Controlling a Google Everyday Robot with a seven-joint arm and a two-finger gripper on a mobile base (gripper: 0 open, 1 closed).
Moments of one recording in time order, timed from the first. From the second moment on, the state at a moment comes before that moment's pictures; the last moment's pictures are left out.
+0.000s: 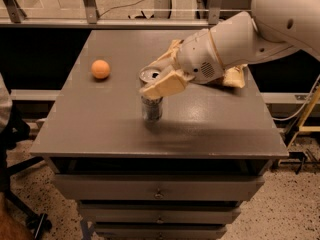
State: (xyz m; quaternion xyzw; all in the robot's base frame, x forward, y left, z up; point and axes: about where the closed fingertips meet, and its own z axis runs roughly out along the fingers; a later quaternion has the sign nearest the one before) arm 0.504 0.014 0.943 -0.61 0.63 0.31 0.37
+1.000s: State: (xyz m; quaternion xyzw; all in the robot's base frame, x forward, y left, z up) arm 0.549 0.005 0.974 -0.61 0.64 0.27 0.38
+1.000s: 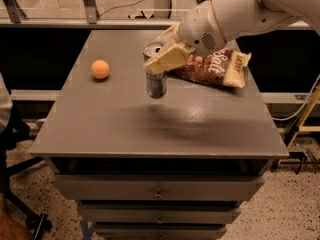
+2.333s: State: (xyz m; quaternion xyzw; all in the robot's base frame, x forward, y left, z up) arm 0.618 0.041 0.957 -0.52 0.70 0.28 0.40
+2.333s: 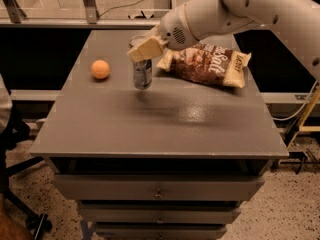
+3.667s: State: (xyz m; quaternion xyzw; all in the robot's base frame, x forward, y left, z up) arm 0.688 0.084 0.941 -0.53 0.70 0.31 0.37
